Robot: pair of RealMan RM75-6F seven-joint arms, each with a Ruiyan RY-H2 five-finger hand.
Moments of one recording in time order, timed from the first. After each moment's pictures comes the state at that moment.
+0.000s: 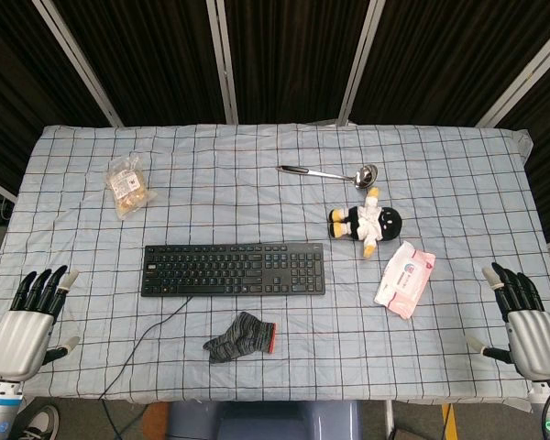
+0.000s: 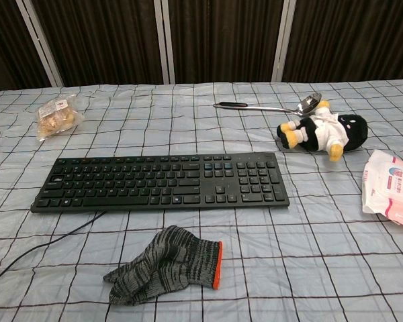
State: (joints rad) left arm -0.05 -1.18 0.03 -1.74 1.64 1.52 0.35; right arm 0.06 -1.11 0.03 -1.58 -1.59 1.53 0.12
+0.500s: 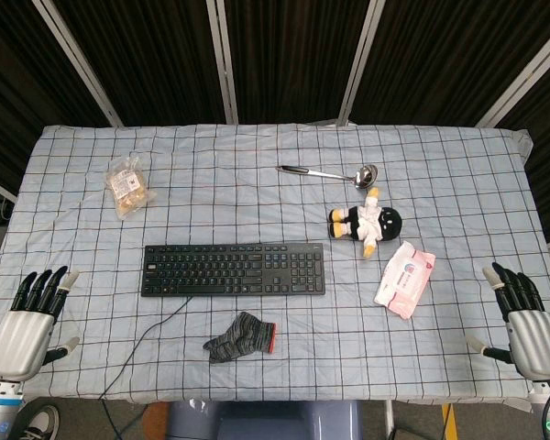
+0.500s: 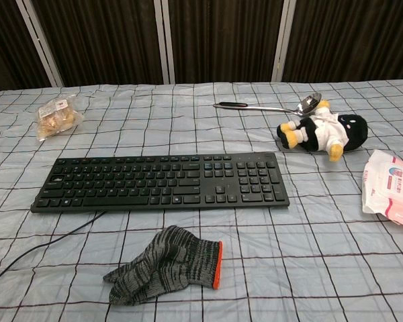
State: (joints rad) left arm -0.06 -1.17 0.03 -1.74 1.63 1.51 0.36; right arm 0.06 -1.11 0.03 -1.58 -1.58 1.52 0.12
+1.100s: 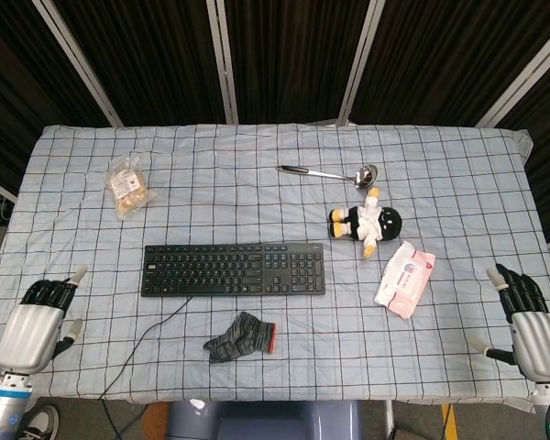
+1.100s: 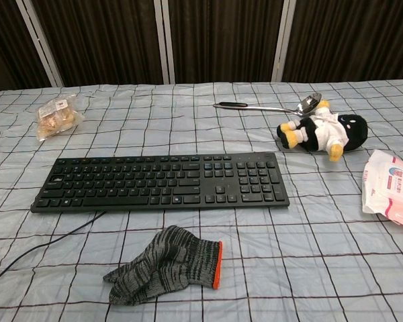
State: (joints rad) left arm -0.09 -1.17 0.00 -1.83 1.58 1.45 0.48; right arm 0.05 -1.10 0.03 -1.58 -1.58 1.52 0.13
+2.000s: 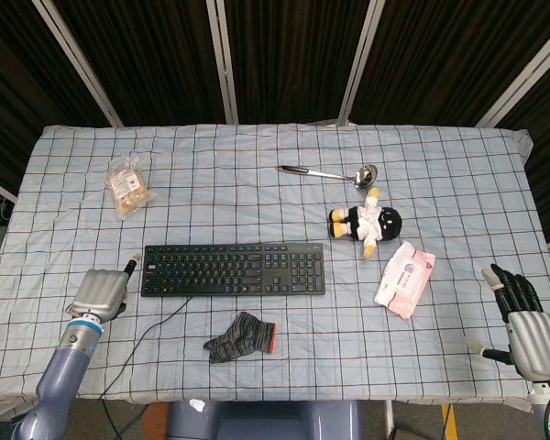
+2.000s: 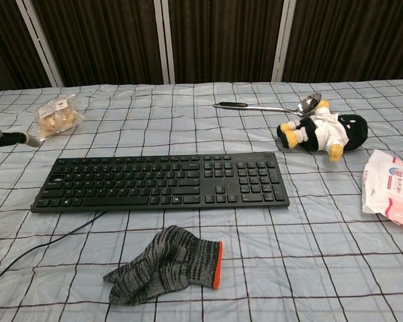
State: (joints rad) left arm -0.55 -1.27 -0.18 -2.04 0.56 1.18 1.07; right arm 0.06 -1.10 0.02 -1.59 -1.58 1.51 0.16
